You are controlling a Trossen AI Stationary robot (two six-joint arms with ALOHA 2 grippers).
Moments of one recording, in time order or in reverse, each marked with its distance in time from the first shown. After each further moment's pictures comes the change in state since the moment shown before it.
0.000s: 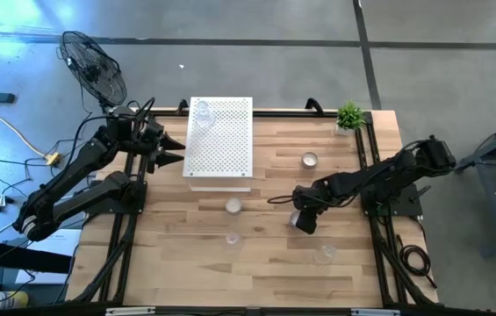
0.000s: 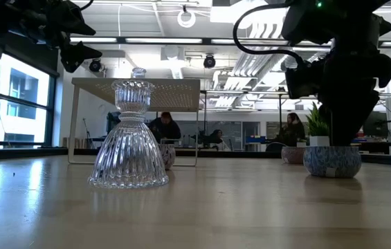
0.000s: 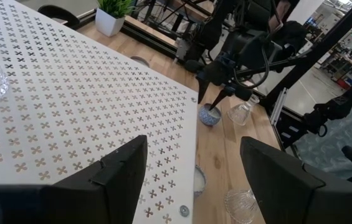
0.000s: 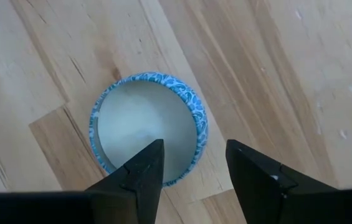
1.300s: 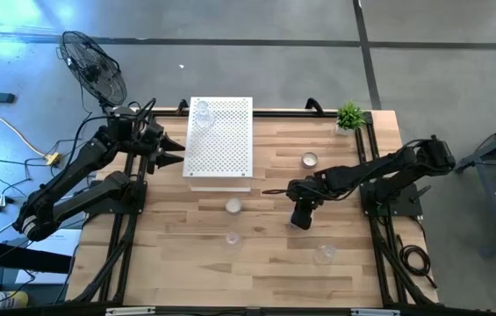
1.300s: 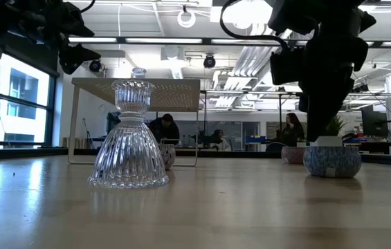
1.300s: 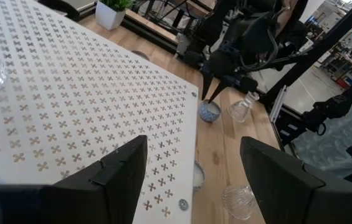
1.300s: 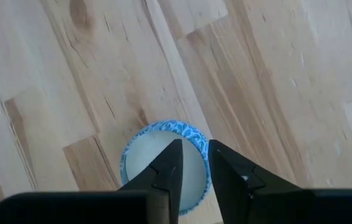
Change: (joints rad) left arm 0.000 0.000 0.000 -0.033 0.000 0.008; right arm -0.058 0.000 0.079 -0.005 -0.025 -0.110
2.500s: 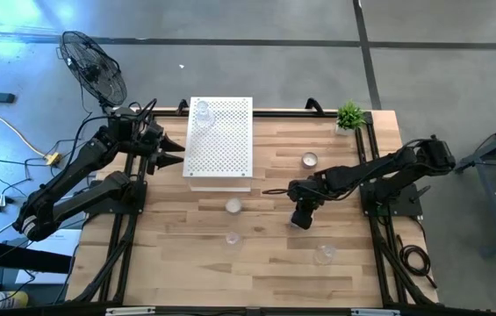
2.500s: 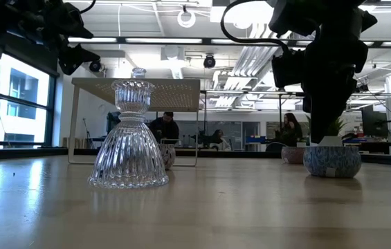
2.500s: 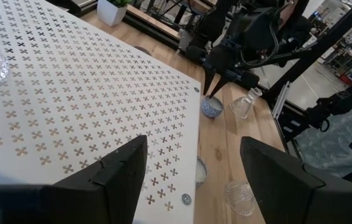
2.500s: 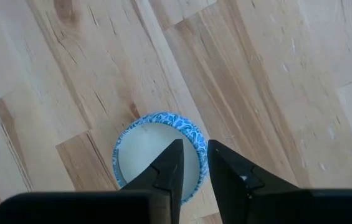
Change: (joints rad) left arm 0.000 0.000 0.000 -0.019 -0.008 0.020; right arm 0.001 0.000 0.000 -0.029 0.007 0.039
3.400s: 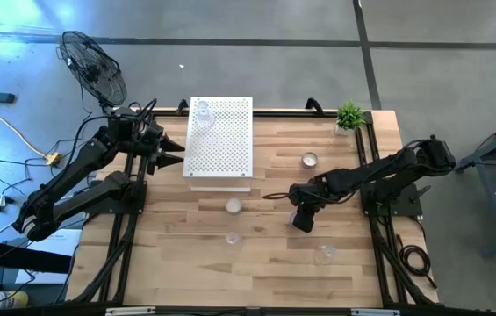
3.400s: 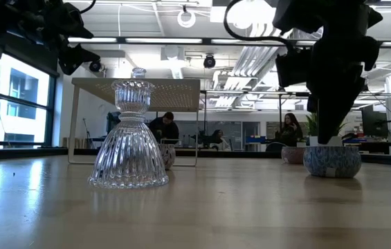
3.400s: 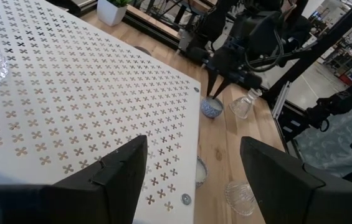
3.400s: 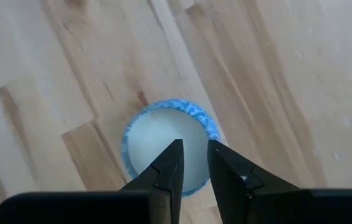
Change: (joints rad) left arm 0.000 0.000 0.000 0.000 0.000 0.000; right arm 0.035 0.000 0.000 -0.013 0.002 0.027
